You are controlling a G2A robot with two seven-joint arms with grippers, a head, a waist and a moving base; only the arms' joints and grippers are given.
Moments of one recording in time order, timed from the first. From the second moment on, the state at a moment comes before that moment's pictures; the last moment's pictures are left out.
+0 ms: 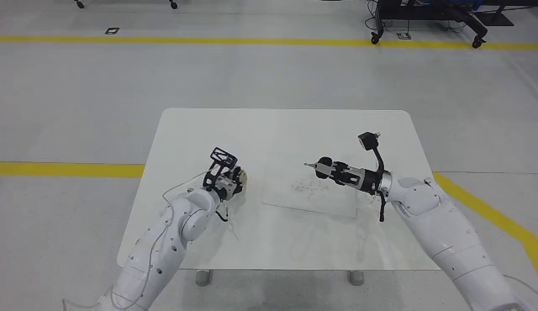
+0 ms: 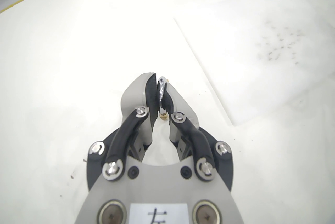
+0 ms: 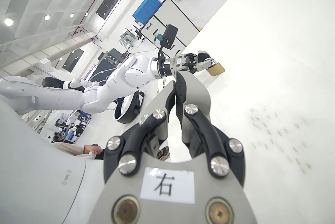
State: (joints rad) left arm 1.22 -1.21 -1.05 -1.36 1.12 -0.20 -0.36; right arm -1.17 -1.00 1.12 -1.25 0.16 -0.81 0.76
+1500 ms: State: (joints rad) left arm 0.91 -1.32 -0.93 -0.88 -0.55 -0.70 -0.94; right arm -1.03 -1.15 0.85 -1.07 0.49 -0.99 0.61
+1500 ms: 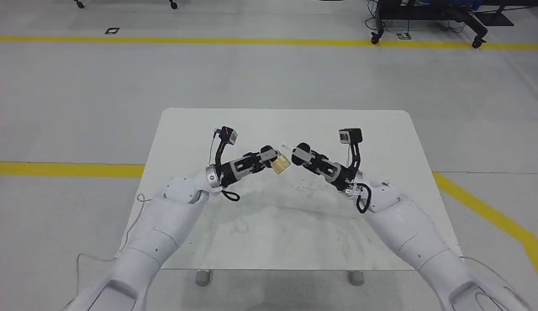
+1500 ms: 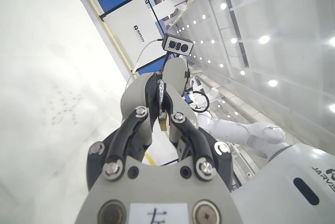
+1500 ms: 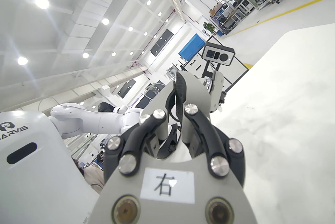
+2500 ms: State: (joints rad) left arm 0.84 -1.39 -0.92 -0.66 -0.80 -0.65 -1.16; right arm -0.99 -1.20 0.89 -0.97 0.56 -1.01 0.69
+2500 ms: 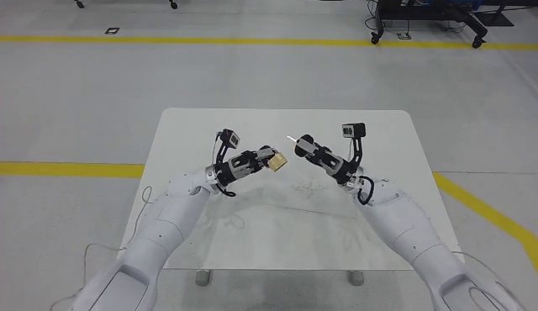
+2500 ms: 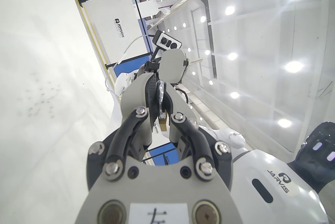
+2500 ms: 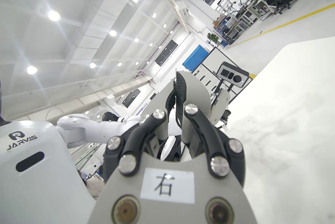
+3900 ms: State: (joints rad) left arm 0.91 -1.32 -1.00 -0.82 -0.74 -0.60 -1.22; right arm -1.04 -1.25 0.89 -1.02 0.43 -0.96 0.62
